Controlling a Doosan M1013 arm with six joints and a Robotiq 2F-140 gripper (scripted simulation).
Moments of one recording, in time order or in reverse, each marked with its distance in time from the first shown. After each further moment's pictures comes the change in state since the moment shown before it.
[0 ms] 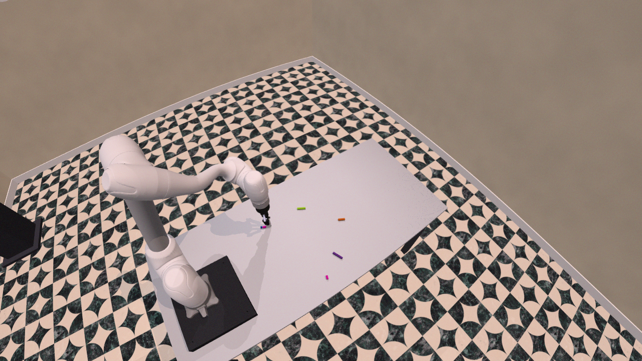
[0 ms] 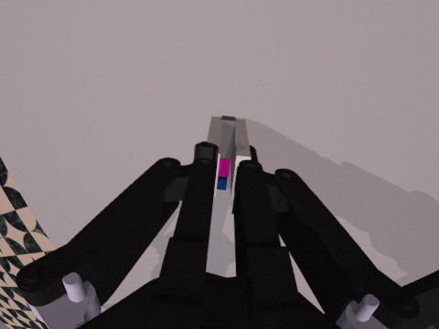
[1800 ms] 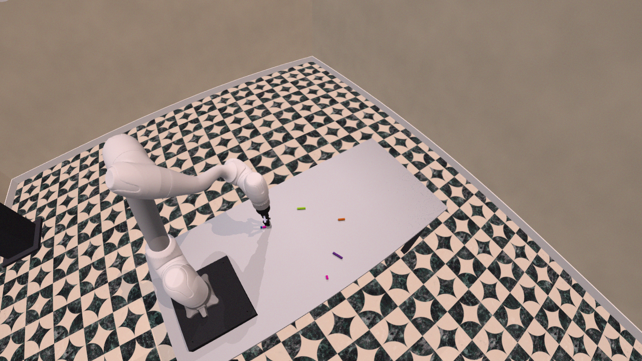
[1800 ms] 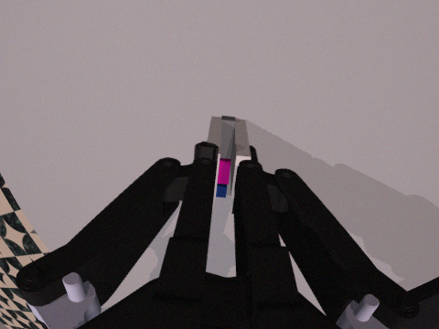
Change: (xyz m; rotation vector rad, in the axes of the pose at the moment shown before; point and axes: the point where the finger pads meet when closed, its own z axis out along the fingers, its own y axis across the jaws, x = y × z) arm 0.000 0.000 0.012 0.000 0.000 0.000
